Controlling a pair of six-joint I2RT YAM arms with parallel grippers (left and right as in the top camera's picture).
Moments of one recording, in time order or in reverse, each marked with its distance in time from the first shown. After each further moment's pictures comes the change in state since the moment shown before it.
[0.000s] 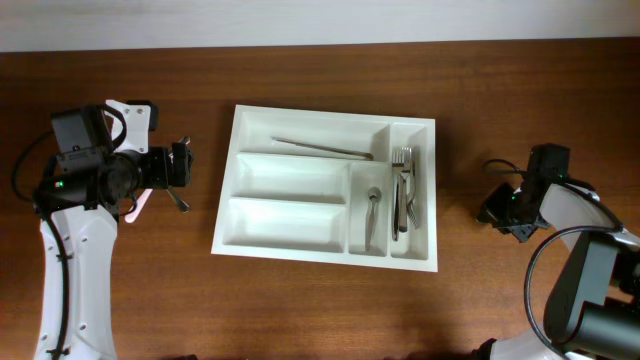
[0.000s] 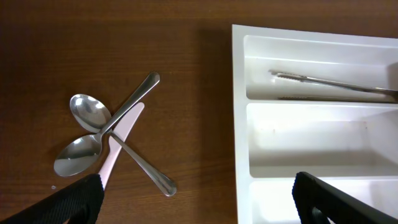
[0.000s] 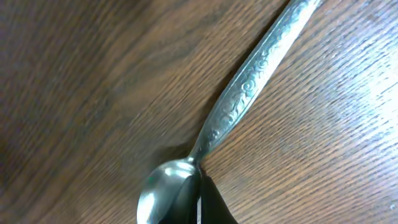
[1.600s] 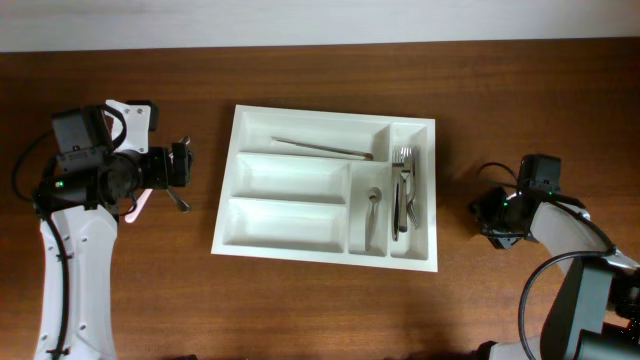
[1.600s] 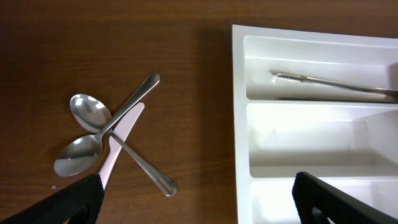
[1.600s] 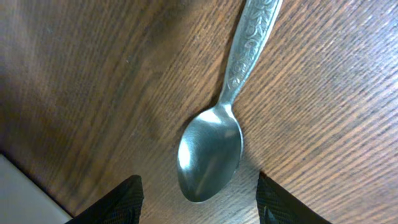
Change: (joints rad) left arm 0.000 0.000 0.000 0.000 0.000 0.000; right arm 0.043 -0.102 -0.134 0.126 -0.076 0.234
